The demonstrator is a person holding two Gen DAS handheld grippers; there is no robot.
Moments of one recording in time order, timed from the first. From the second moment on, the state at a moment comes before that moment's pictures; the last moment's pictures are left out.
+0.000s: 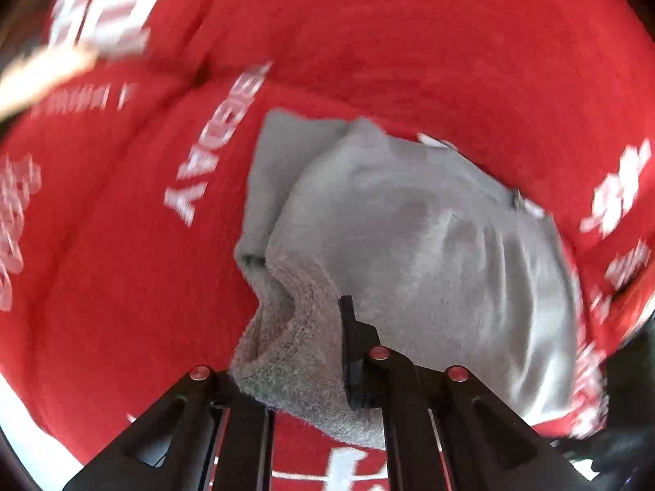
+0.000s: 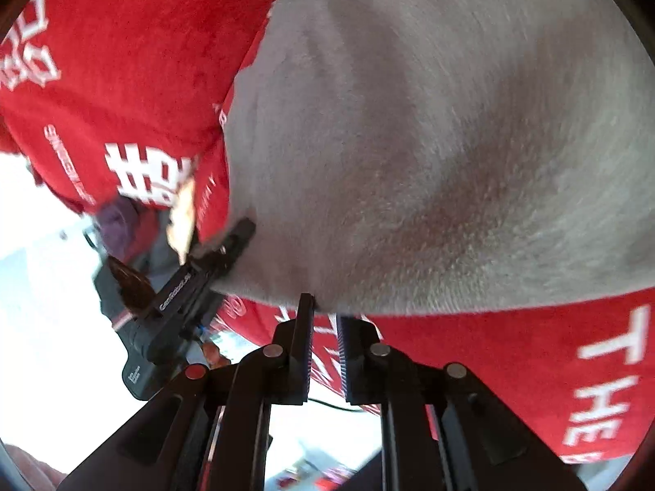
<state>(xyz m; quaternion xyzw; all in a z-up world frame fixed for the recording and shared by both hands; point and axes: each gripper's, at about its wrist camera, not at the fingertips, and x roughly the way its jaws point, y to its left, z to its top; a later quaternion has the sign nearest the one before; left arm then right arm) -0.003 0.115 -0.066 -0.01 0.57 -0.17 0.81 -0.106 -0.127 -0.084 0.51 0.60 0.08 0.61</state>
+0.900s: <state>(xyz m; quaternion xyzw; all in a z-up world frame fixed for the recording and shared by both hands) -0.036 0.076 -0.036 0.19 0.43 -0.28 0.84 0.164 0.038 -0.067 0.08 0.78 0.23 0.58</state>
